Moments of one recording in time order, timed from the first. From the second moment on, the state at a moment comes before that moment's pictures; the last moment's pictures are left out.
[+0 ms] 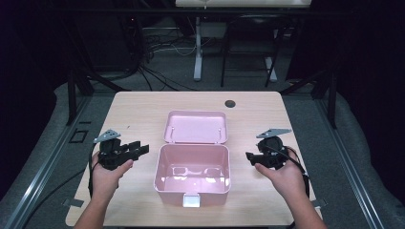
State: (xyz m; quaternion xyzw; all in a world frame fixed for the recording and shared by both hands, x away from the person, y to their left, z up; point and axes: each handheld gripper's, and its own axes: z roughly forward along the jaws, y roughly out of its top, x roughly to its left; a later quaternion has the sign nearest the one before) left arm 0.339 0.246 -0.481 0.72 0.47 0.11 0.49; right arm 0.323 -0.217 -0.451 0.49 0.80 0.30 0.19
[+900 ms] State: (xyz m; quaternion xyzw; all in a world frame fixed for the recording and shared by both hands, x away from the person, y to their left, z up) left arm 0.335 0.248 -0.477 0.74 0.47 0.13 0.46; right arm 0.374 -0.222 -0.444 0.53 0.83 0.13 0.13
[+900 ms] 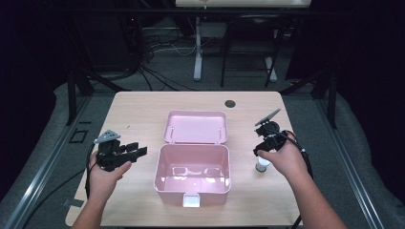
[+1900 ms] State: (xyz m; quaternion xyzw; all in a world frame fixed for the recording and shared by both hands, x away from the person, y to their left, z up) left arm 0.335 0.251 -0.478 0.74 0.47 0.13 0.46; right arm 0.380 -0.236 -0.475 0.58 0.81 0.07 0.06
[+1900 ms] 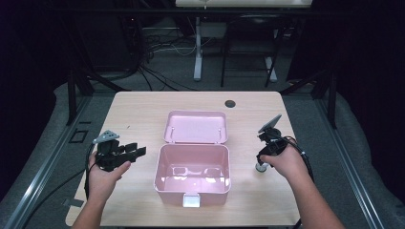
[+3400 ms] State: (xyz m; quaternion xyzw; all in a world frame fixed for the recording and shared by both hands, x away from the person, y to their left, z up) left arm 0.336 0.253 -0.479 0.74 0.48 0.12 0.47; right arm 0.398 -0.232 -0.508 0.58 0.81 0.05 0.03
